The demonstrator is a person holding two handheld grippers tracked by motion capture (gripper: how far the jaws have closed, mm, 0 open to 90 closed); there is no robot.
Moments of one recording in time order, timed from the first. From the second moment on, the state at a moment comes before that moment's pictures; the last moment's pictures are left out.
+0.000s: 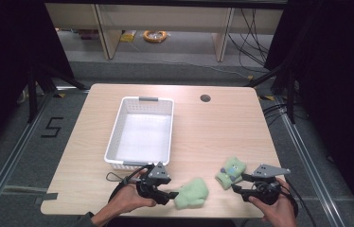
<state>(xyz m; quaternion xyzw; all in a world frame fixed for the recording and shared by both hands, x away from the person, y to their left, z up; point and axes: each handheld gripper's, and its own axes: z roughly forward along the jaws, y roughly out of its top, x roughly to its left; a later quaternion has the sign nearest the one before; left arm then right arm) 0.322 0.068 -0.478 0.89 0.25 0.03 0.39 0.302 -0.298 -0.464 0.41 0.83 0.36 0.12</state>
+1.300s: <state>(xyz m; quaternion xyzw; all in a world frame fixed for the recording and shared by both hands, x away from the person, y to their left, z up) 0.296 0.114 -0.492 0.85 0.36 0.04 0.39 0.372 -0.274 -0.486 0.42 0.87 0.24 0.10</state>
